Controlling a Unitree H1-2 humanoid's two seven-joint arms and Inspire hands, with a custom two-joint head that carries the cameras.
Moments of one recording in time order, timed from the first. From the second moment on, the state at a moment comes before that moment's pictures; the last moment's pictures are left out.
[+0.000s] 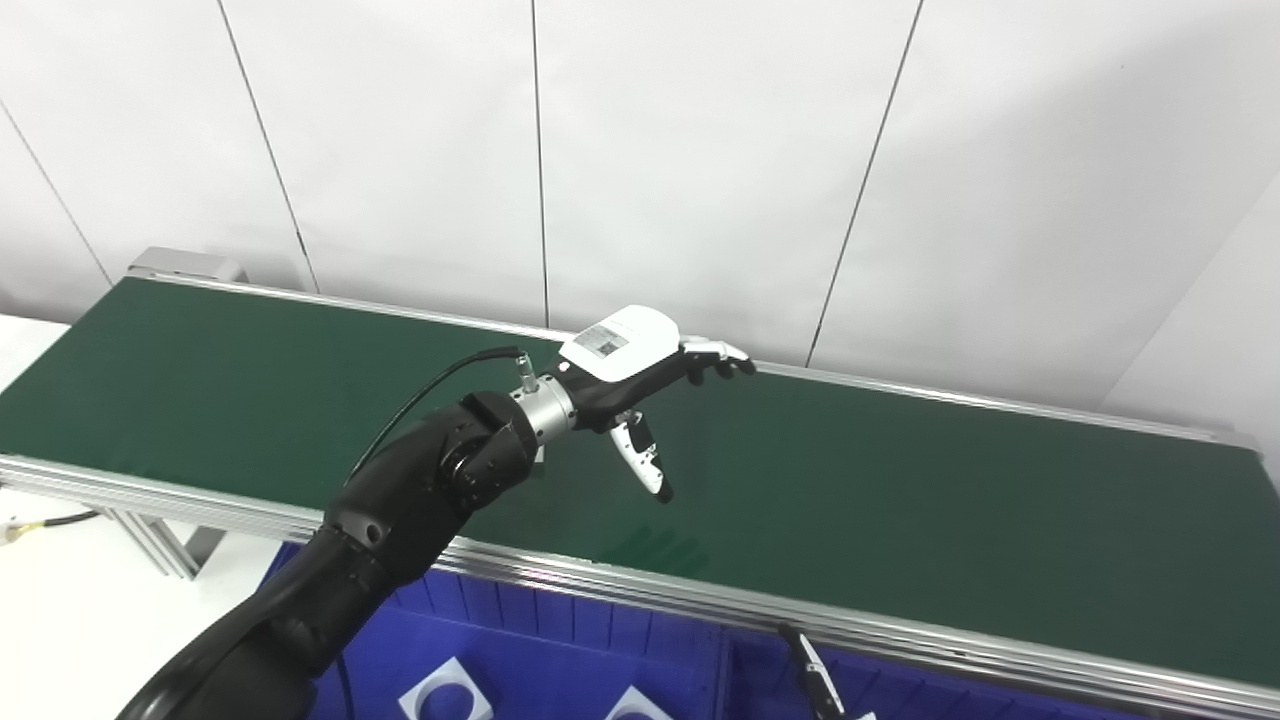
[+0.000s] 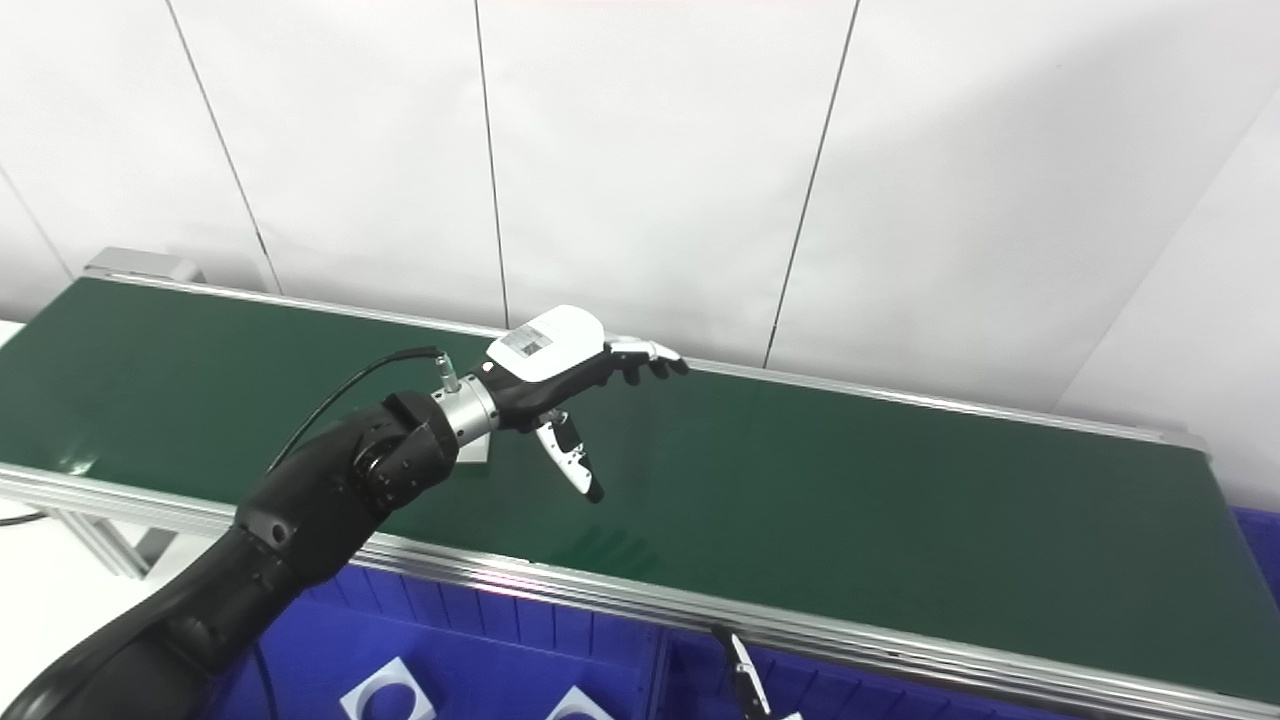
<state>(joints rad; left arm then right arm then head) -0.62 0.30 -0.39 0.46 0.76 -0.41 -0.09 0.05 -0.16 0.58 0.46 -0.14 -0.43 -0.45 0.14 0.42</state>
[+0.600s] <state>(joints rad) -0.62 0.35 -0.41 0.49 0.84 -0.31 -0.09 0.05 -0.16 0.59 0.46 -0.14 -0.43 -0.46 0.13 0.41</state>
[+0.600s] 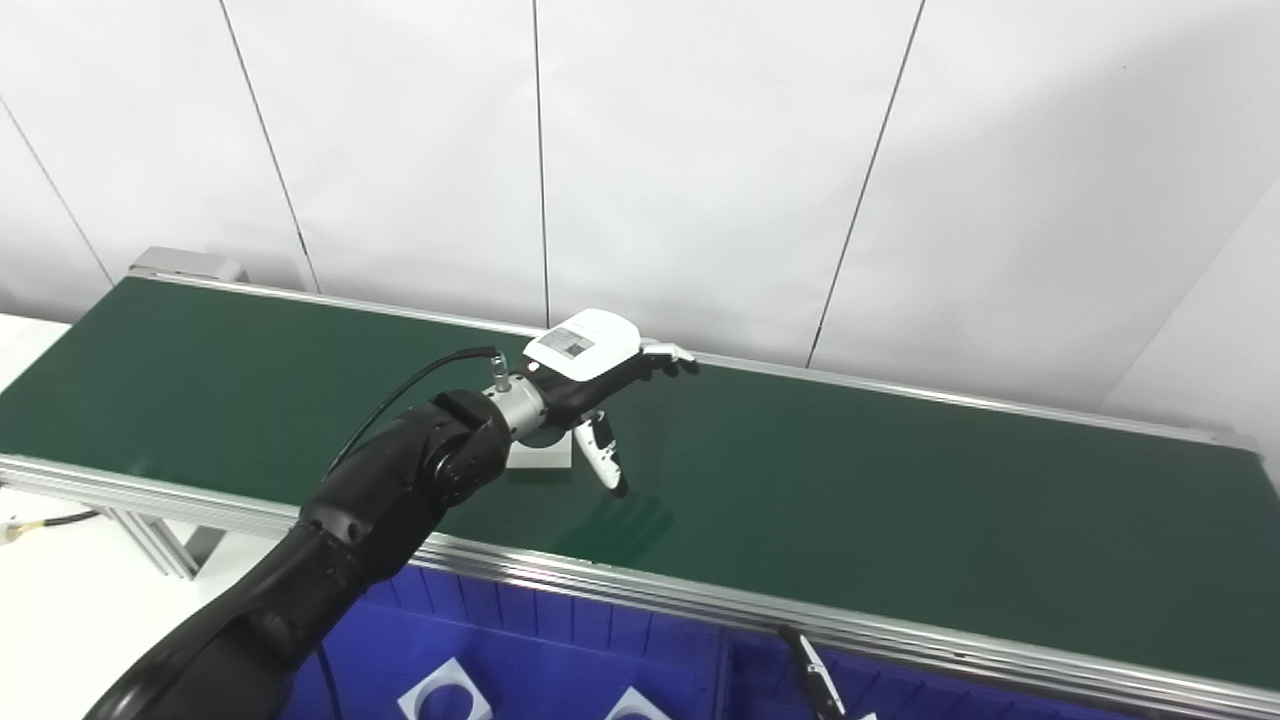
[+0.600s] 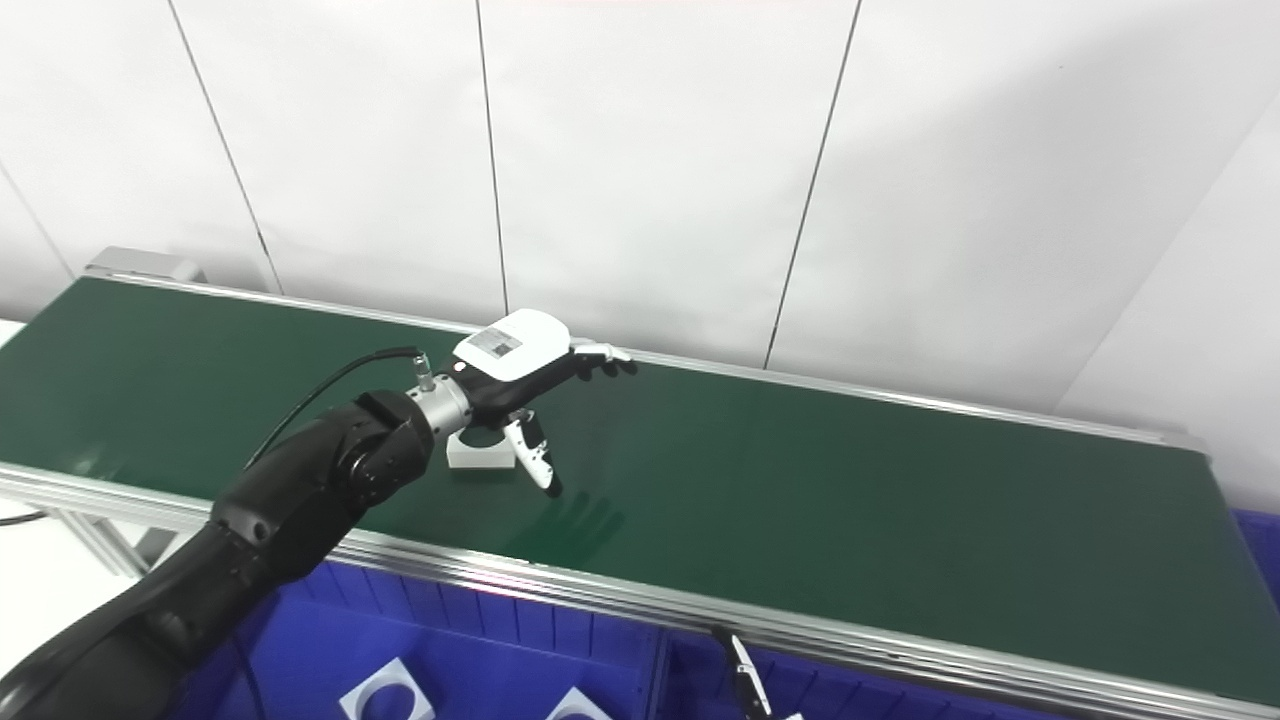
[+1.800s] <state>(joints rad) -0.77 0.20 -0.53 0.77 0.93 -0.18 0.05 0.01 -0.16 0.69 0.49 -0.17 -0.43 -0.58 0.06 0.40</state>
